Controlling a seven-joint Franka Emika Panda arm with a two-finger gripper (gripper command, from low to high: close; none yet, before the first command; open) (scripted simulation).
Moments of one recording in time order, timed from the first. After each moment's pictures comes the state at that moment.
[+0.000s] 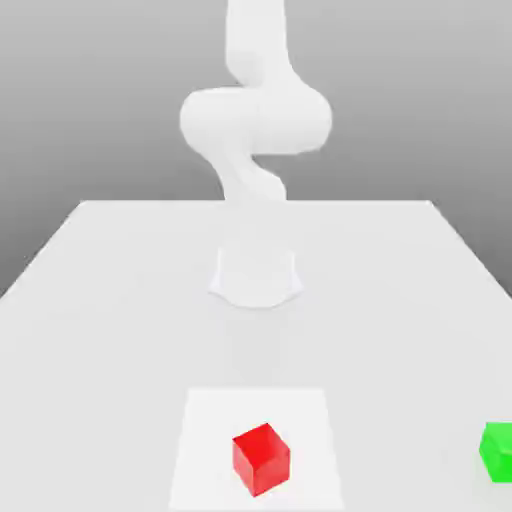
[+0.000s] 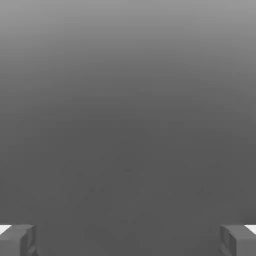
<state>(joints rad) 0.03 -0.71 -0.03 -2.32 0.01 2.34 0.74</state>
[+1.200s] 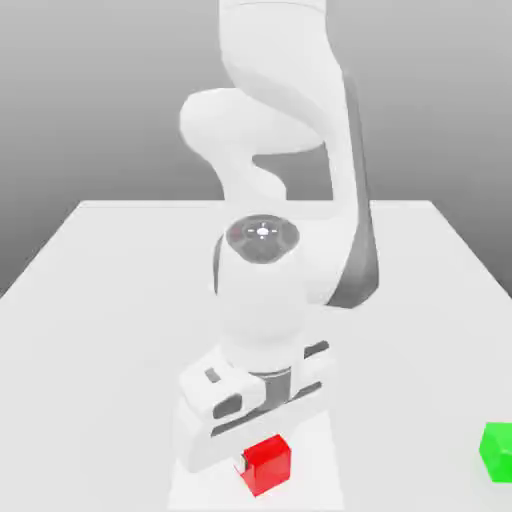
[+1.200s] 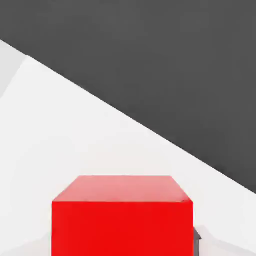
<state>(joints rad) 0.12 0.34 -0.09 -2.53 0.11 2.87 0.17</state>
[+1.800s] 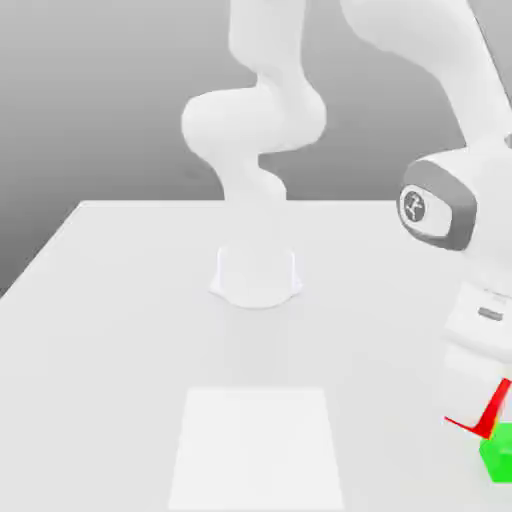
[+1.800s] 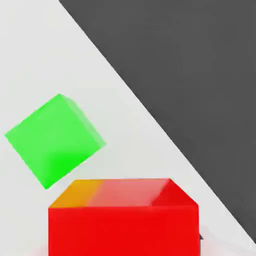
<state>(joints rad) 0.51 0.37 0.10 -2.29 -0.08 2.65 0.49</state>
